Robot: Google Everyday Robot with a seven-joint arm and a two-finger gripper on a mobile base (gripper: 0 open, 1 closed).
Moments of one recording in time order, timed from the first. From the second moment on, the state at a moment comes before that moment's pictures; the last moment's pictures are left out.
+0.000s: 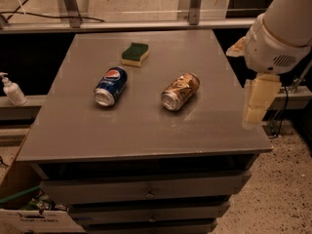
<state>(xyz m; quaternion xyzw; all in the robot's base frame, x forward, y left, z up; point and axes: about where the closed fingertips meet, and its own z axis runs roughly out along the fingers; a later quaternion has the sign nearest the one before) 0.481 -0.181 0.933 -0.69 0.71 -0.03 0.14</state>
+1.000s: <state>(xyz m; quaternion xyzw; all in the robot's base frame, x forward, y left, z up) 0.525 -0.139 0.875 -0.79 0.61 0.01 0.11</state>
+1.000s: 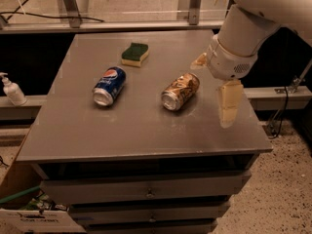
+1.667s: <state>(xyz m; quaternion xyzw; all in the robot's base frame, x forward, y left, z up) 0.544 -0.099 0.868 -0.82 0.56 0.03 0.12</state>
